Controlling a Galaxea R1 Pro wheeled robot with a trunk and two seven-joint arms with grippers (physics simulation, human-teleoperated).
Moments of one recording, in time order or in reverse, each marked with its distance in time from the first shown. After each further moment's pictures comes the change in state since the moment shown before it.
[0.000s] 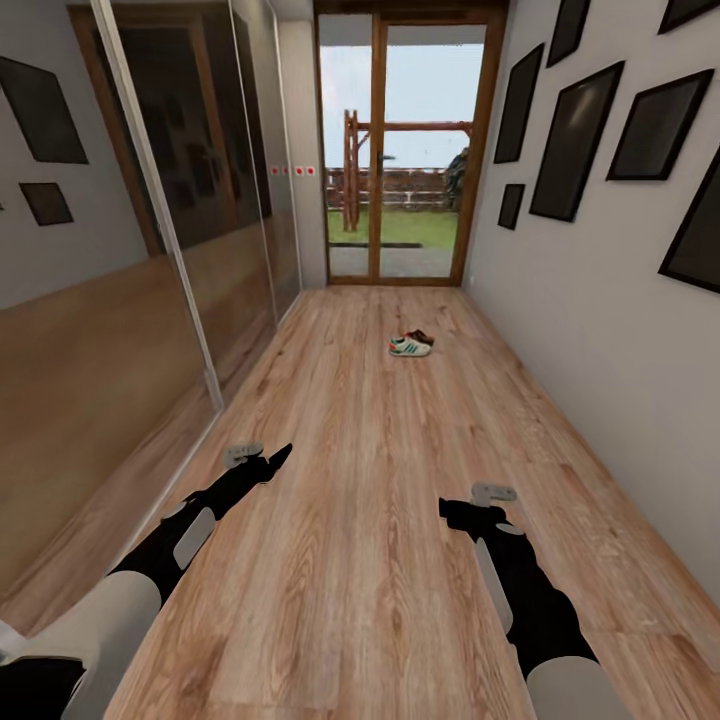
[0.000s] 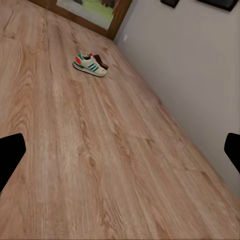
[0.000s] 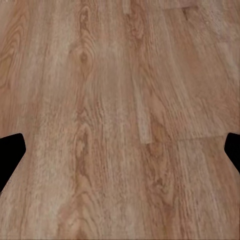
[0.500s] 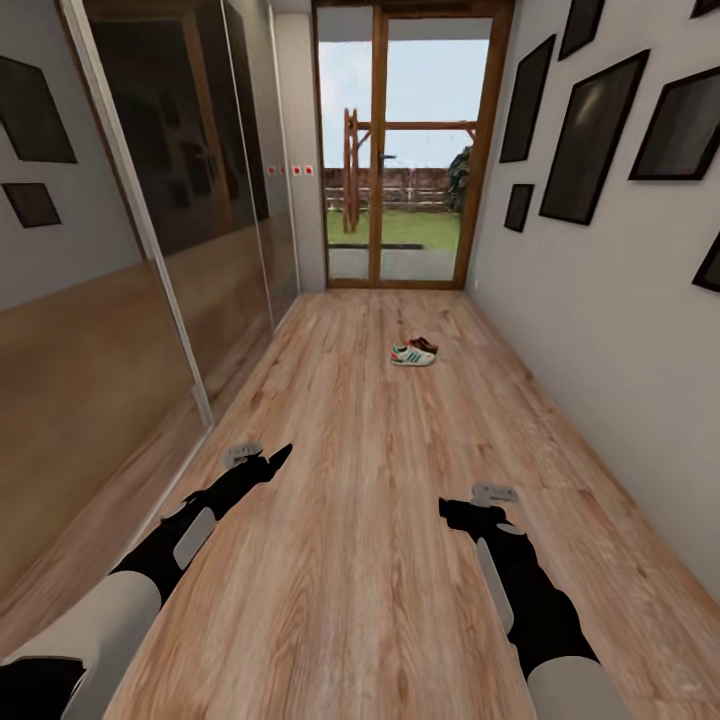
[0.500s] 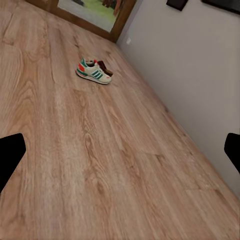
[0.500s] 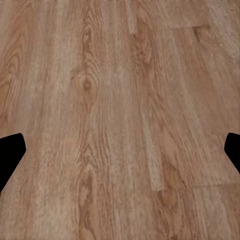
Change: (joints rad) left arm 0.001 0.000 0.000 0.000 0.000 0.000 0.000; right arm 0.000 -0.002 -0.002 -0.001 -0.008 0.000 0.007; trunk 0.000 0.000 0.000
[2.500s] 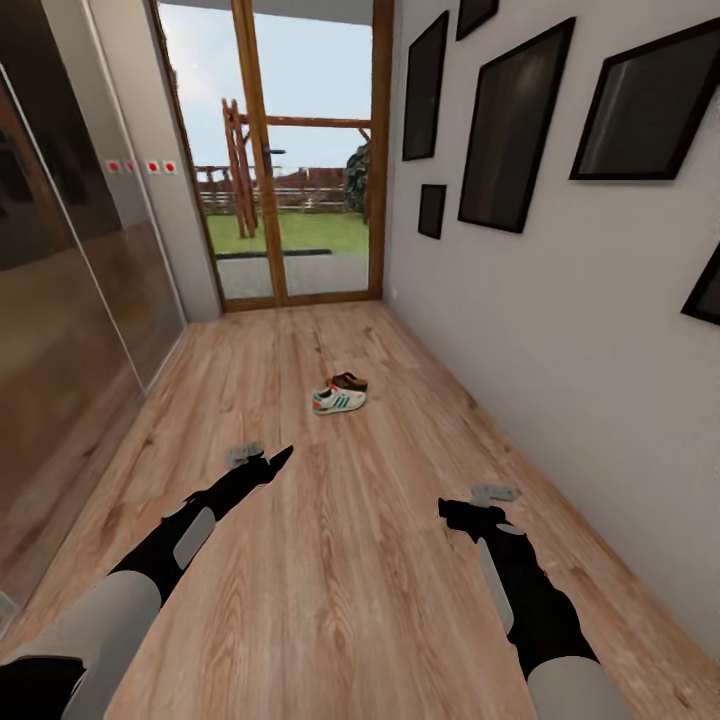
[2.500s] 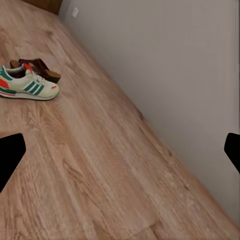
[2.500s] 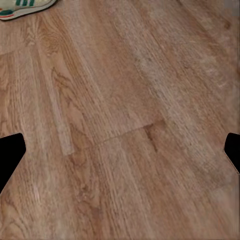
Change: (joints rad) left arm -0.001 0.000 0.001 0.001 -0.002 0.033 0.000; right arm 0.000 0.000 0.001 0.001 0.000 0.000 0.000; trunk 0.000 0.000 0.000
